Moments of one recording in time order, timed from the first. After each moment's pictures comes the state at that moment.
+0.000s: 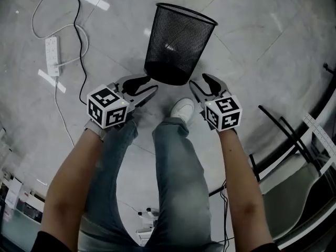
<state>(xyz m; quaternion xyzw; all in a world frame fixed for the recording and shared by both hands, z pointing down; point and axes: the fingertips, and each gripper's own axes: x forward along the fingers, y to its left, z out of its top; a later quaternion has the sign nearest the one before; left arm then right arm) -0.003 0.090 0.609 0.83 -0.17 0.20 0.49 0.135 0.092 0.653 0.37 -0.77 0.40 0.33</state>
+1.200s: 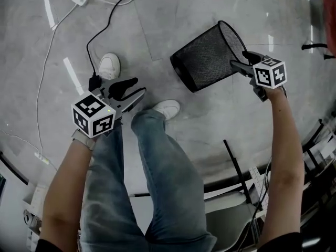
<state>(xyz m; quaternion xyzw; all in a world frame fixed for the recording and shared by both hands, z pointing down) -0.105 0.166 0.565 0.73 -0.43 0.08 0.53 0.116 -0.083 0.667 0.02 -0.78 0.28 0.56</state>
